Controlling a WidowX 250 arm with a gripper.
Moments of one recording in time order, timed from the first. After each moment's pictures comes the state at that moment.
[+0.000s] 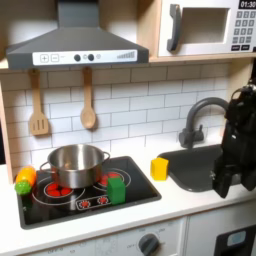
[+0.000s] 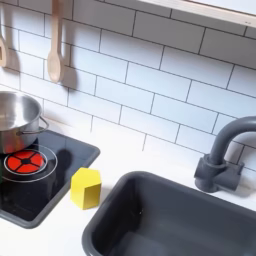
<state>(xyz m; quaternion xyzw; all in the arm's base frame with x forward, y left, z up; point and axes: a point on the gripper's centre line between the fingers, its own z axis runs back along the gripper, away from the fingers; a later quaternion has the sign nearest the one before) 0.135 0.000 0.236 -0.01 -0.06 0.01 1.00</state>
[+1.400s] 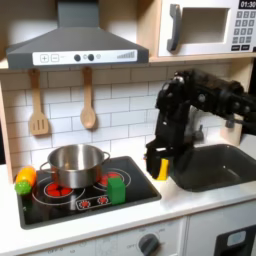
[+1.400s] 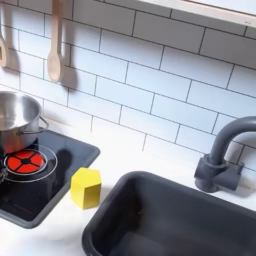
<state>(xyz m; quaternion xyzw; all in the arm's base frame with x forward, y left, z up) 0.224 0.072 0.234 0.02 -0.08 0.05 1.00</state>
